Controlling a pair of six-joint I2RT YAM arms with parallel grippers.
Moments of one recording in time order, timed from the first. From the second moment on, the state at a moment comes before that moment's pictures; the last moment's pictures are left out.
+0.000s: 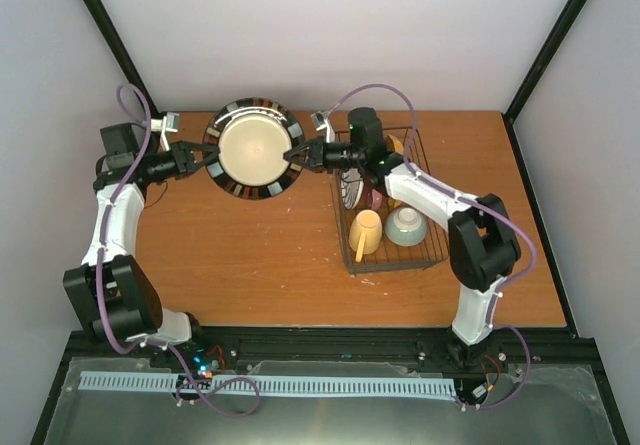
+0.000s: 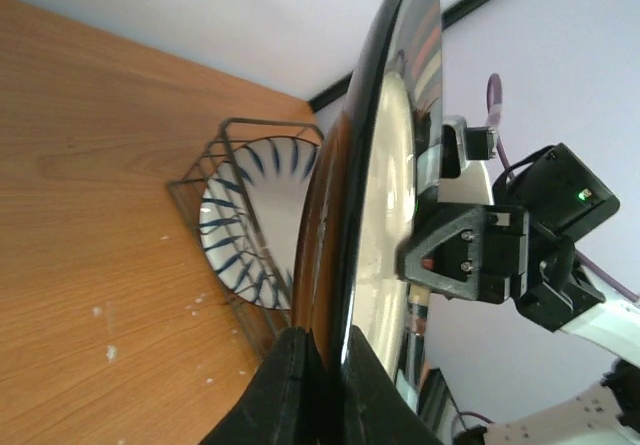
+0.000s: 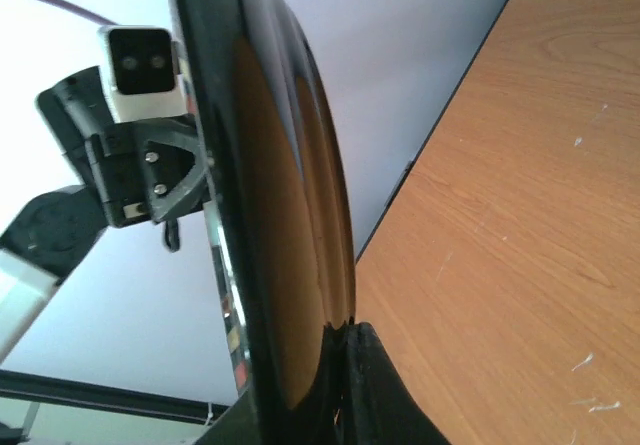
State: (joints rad) left arm 0.29 1.41 1.16 -0.41 1.30 -0.30; right arm 0.58 1.83 1.43 0.18 -0.91 0.87
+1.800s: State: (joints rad) left arm 0.27 1.12 1.12 -0.38 0.45 -0.25; right arm 0.51 1.18 1.47 -0.69 0.40 0.45
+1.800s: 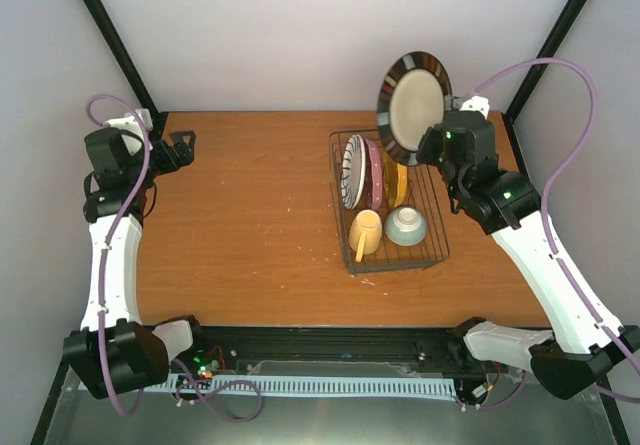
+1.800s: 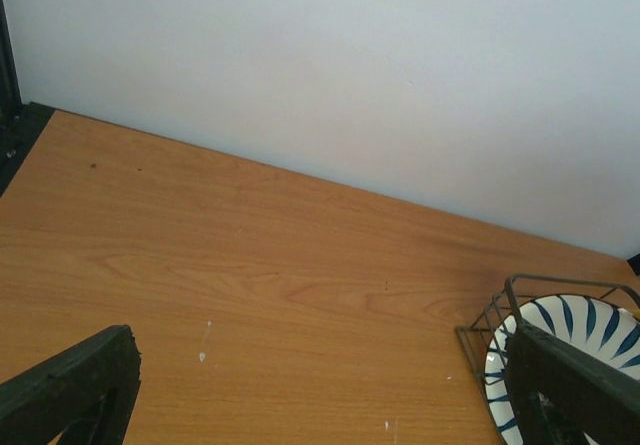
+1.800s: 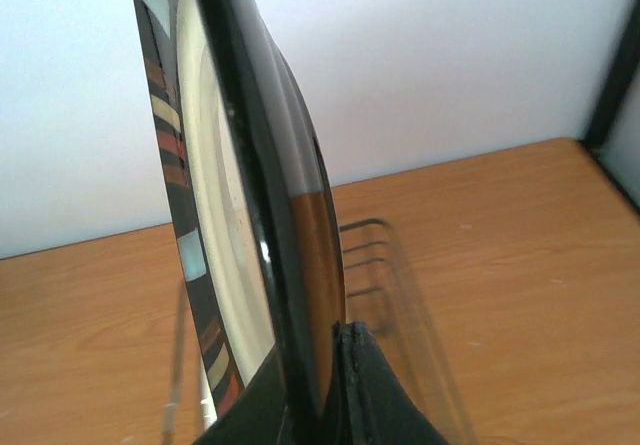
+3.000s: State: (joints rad) left arm 0.27 1.20 1.05 -0.31 0.50 -0.27; right arm 0.25 1.22 1.20 -0.68 0.43 0.36
